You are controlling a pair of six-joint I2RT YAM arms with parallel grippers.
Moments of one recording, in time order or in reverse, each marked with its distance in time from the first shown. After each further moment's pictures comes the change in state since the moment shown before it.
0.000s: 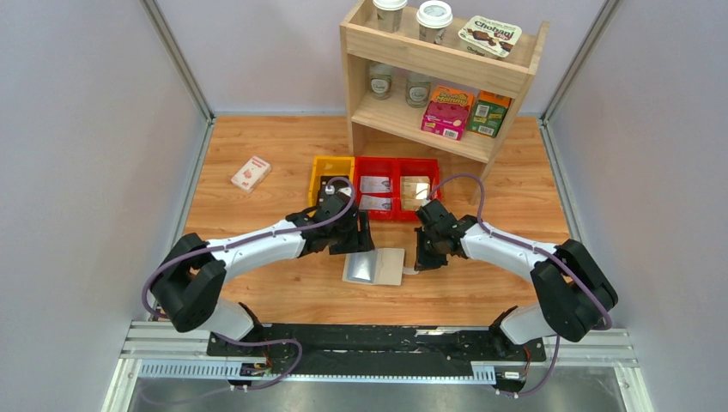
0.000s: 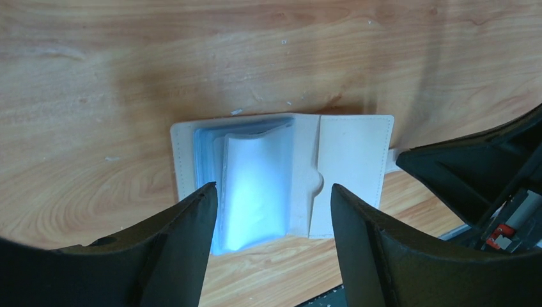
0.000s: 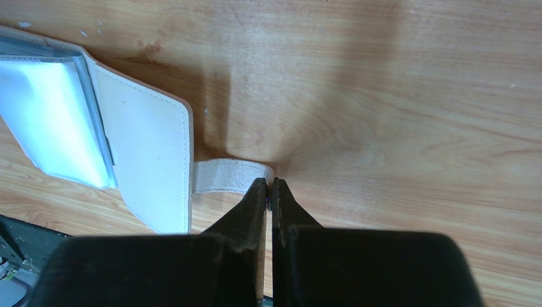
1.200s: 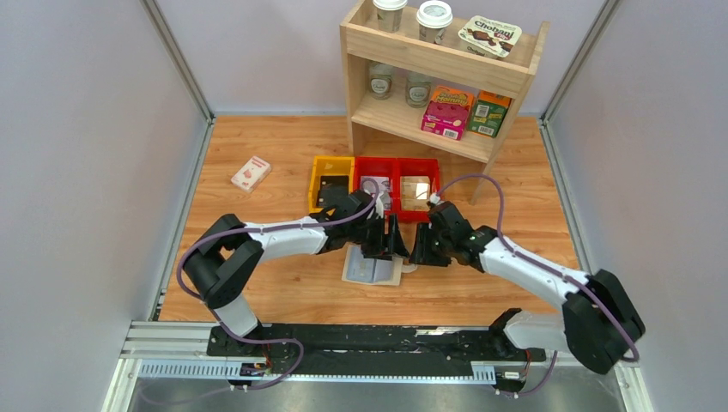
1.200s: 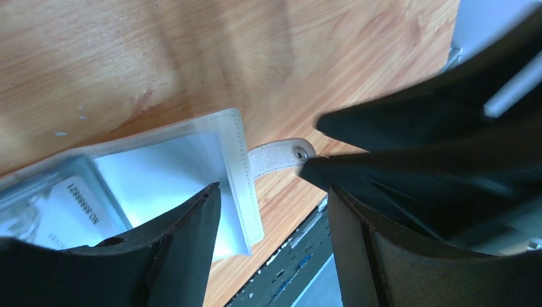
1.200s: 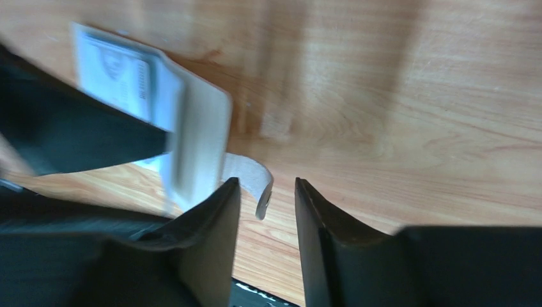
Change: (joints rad) left arm -0.040 0.219 0.061 0.320 0.418 -0.051; right arm 0.000 -0.202 -0.085 0.083 0.006 0.006
